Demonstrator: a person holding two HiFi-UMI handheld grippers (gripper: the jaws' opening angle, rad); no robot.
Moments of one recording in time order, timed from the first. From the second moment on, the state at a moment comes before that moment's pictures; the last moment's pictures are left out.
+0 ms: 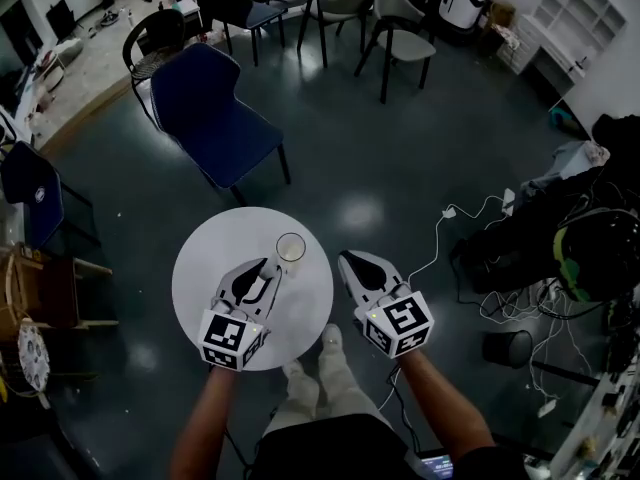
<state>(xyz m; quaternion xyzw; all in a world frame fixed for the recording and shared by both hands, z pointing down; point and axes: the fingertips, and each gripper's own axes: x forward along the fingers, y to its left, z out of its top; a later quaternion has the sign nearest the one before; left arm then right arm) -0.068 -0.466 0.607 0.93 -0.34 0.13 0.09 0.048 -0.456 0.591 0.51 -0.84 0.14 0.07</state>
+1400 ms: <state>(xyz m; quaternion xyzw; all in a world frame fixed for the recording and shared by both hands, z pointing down) 0.000 -0.586 0.813 0.91 -0.32 0.23 0.15 0.098 -0.506 0.766 0.53 -0.81 0.24 0.09</state>
